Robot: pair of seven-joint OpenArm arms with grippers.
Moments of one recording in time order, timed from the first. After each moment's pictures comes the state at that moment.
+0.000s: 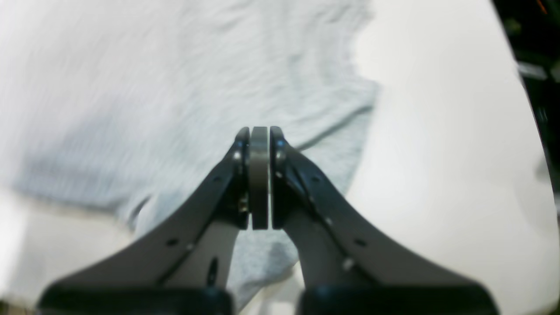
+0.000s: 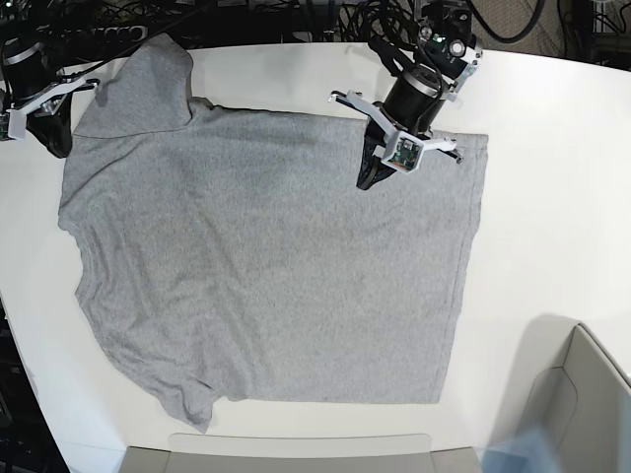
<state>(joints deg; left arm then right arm) 27.6 3.1 2.3 117.5 2.0 -23.4 22.3 -32.4 10.3 50.3 120.1 40.5 32.2 -44.2</state>
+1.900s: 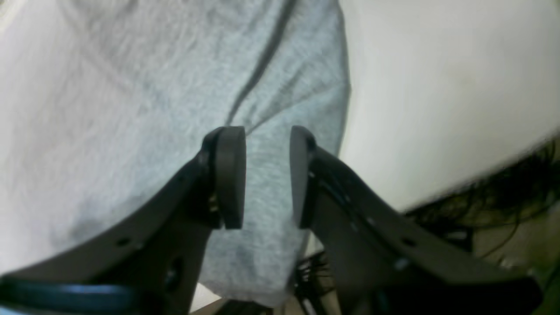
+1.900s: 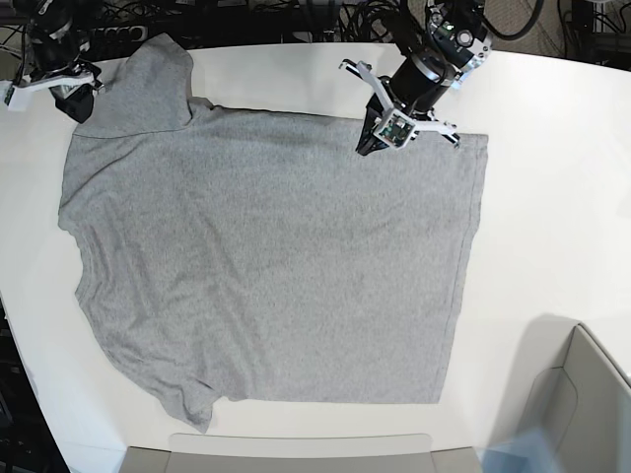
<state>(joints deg) 30.2 -6.4 6.5 117.6 2.2 -23.6 26.5 -36.3 0.2 48.3 119.5 47.4 10.0 -48.7</state>
